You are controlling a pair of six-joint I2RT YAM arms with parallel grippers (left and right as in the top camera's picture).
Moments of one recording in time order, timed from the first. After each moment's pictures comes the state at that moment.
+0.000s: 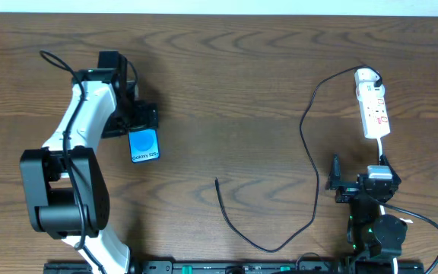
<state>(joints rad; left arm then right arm) 0.01 1.88 1.38 -1.01 0.08 -0.15 -0.06 0.01 0.01 -0.07 -0.01 -0.07</state>
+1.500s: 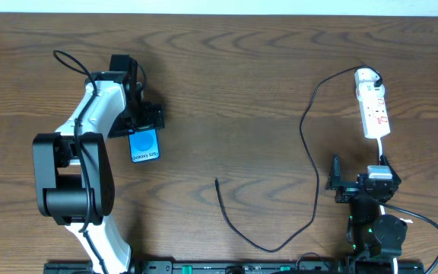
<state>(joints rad) -0.01 1.97 1.36 -0.91 0.04 -0.20 -0.06 0.01 0.01 -0.07 -0.01 -0.07</state>
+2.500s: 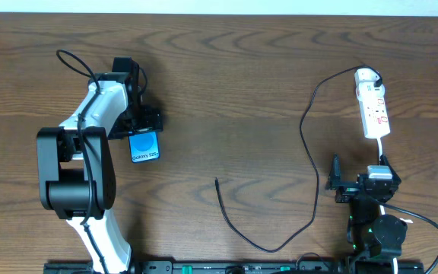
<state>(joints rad) -0.01 2.01 1.36 -0.91 -0.02 -0.20 -0.06 0.01 0.01 -0.07 -0.01 -0.07</state>
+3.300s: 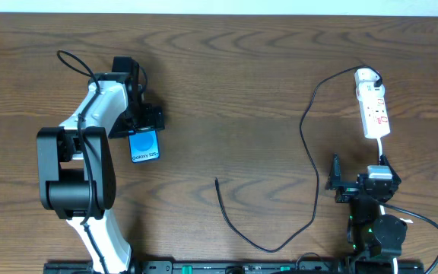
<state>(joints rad) -0.01 2.01 1.36 -0.89 0.01 -0.20 -0.06 0.01 0.01 -0.07 -0.01 -0.07</state>
